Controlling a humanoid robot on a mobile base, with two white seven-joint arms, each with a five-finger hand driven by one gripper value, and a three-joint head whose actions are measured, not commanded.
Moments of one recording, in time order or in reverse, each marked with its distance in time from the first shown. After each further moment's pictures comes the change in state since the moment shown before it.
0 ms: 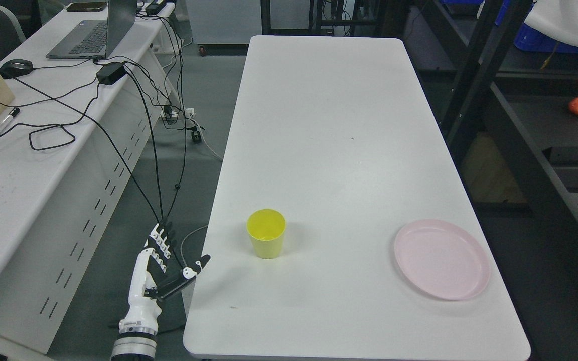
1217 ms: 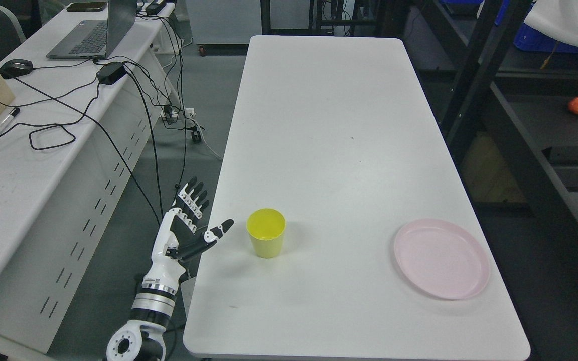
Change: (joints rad) left arm -0.207 0.000 -0.039 0.143 0.158 -0.032 -0.189; right arm 0.000 0.000 0.000 0.000 0.000 0.000 -0.005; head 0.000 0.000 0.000
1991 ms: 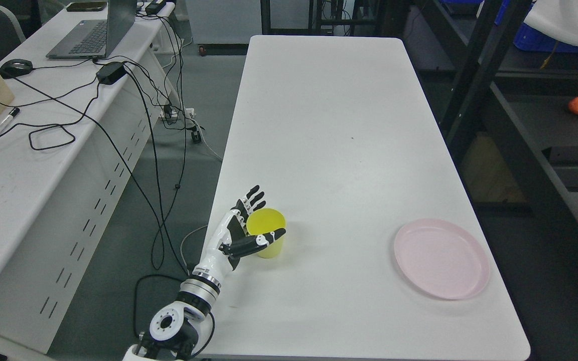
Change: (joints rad) left arm -0.120 0.000 -0.172 0.166 0.031 0.077 -0.050; right arm 0.000 0.000 0.000 0.000 0.000 0.000 0.006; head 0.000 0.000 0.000
